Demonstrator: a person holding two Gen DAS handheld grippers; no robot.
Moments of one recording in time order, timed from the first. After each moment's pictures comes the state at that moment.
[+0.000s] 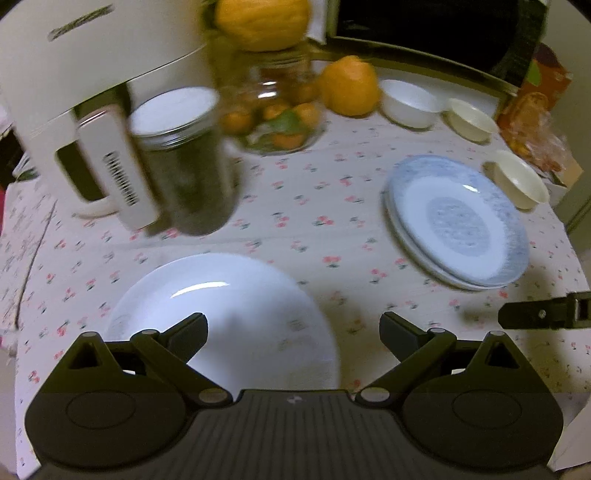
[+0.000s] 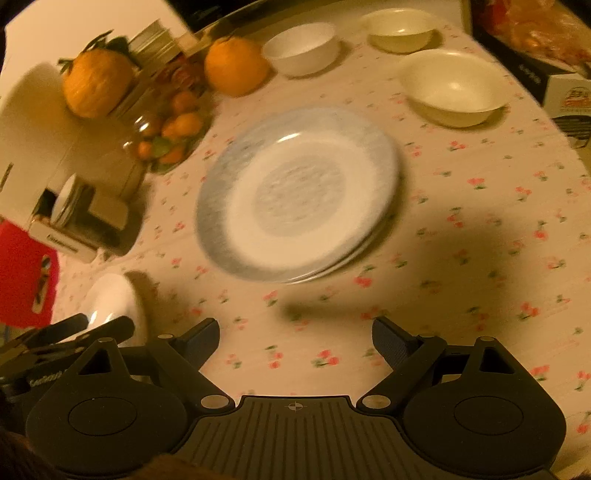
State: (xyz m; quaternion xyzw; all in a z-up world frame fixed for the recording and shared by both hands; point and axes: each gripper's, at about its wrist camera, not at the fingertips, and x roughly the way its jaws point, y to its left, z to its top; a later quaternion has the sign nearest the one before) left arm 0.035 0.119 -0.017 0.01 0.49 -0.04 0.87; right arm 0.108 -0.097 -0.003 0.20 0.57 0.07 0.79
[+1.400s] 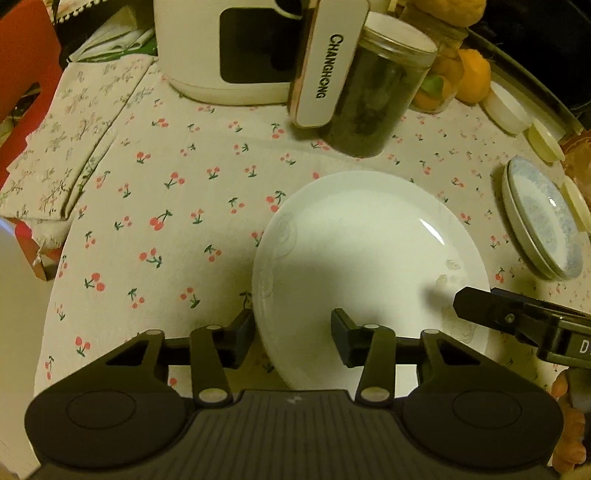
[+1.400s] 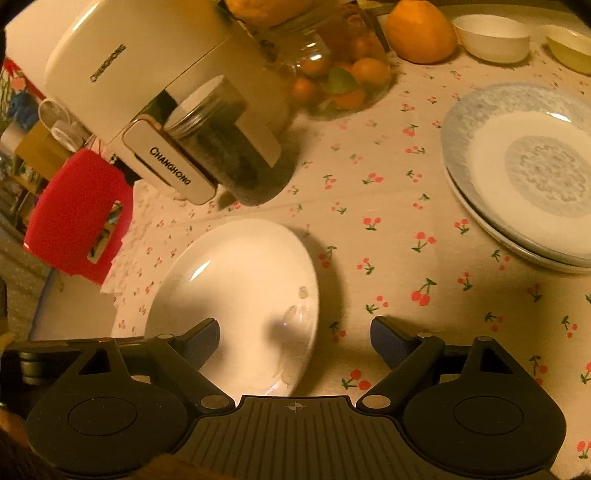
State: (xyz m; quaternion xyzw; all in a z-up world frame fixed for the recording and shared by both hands) left arm 0.010 0.236 -0.046 -0.10 0.55 0.01 0.83; right arm 0.109 0.053 -0.027 0.17 0.52 0.20 0.81
